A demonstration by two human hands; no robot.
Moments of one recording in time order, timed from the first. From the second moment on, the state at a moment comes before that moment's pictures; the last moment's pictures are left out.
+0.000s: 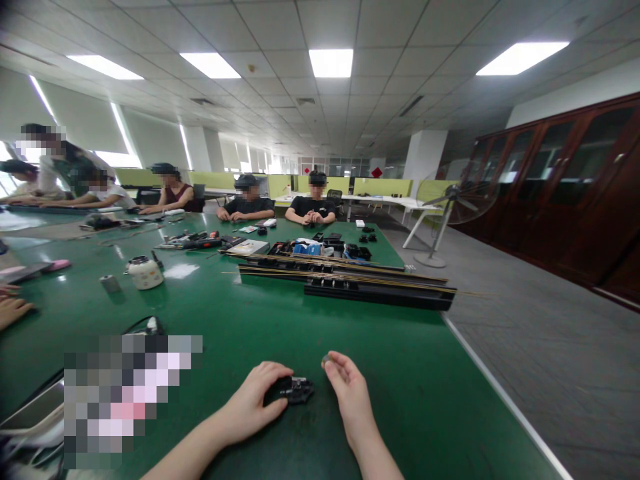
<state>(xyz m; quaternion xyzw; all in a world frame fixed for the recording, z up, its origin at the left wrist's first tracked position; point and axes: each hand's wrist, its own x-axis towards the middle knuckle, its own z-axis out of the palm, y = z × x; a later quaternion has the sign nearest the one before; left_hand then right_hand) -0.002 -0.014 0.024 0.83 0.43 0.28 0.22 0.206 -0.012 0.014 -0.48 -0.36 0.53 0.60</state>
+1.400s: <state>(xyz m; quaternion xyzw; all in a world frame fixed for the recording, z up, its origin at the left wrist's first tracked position) -0.001 -0.011 0.013 0.83 0.44 0.28 0.21 0.195 -0.029 0.024 -0.54 -0.68 0.35 0.36</state>
